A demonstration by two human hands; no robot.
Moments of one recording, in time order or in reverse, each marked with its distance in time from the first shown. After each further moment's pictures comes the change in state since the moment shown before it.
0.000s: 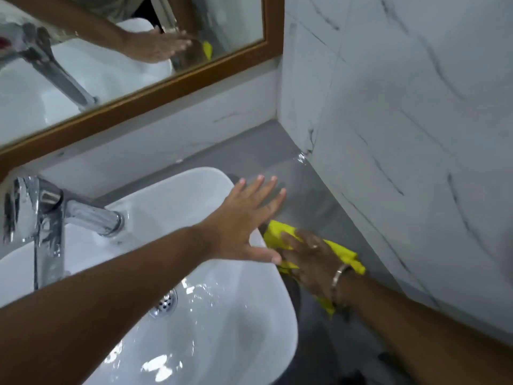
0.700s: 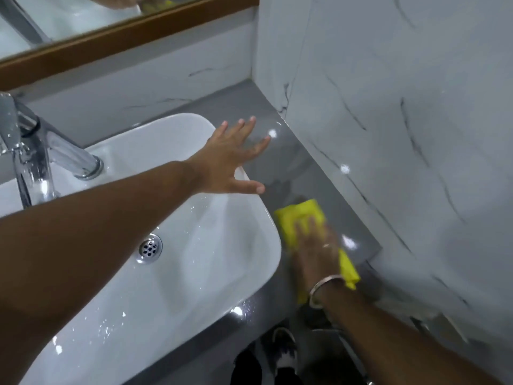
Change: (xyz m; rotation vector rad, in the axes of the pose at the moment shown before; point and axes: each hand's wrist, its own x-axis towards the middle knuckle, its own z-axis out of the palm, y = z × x) left_hand 0.001 -0.006 0.010 0.048 0.076 0.028; right_hand -0.097 -0.093 0.025 0.076 0.228 0.822
